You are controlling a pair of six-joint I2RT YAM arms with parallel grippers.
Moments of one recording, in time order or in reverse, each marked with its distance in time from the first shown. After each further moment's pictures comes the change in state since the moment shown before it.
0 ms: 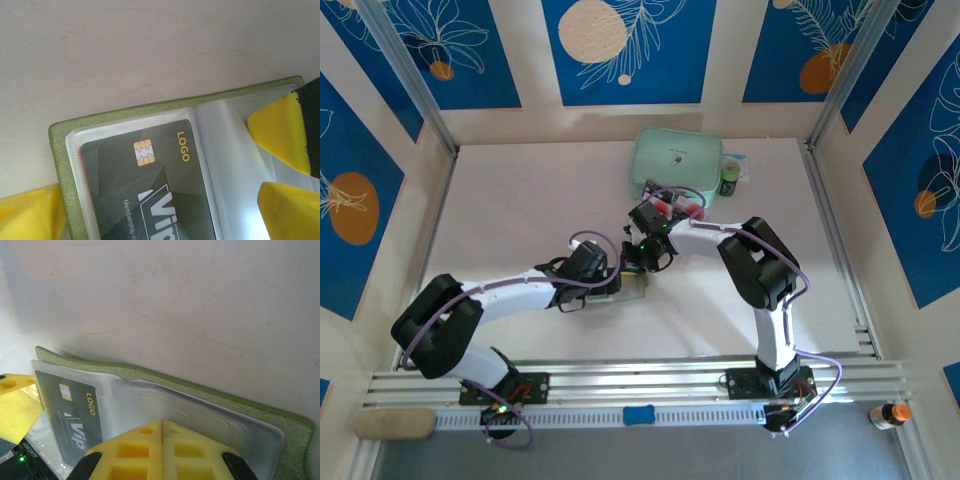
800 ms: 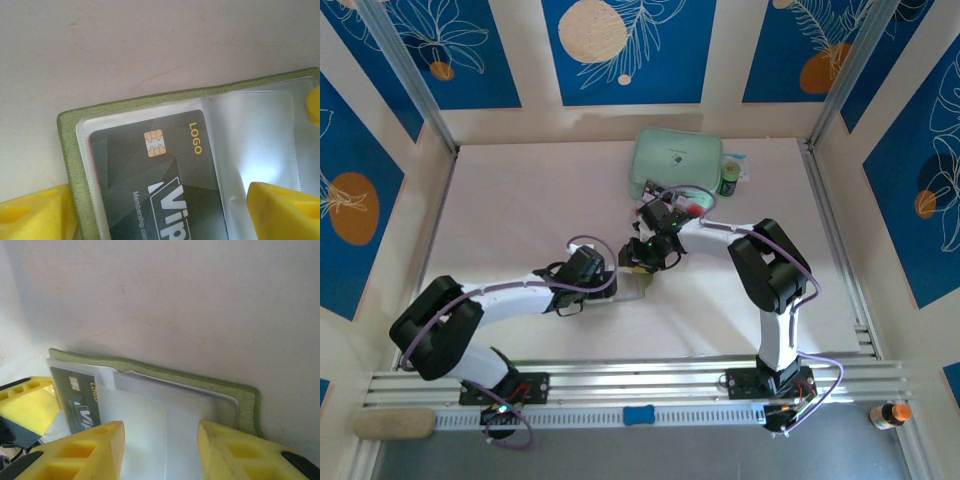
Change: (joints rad) left arm 0.000 -0.010 -0.053 0.050 -0.008 0.000; right arm -0.040 -0.064 -0.058 0.018 -0.004 0.038
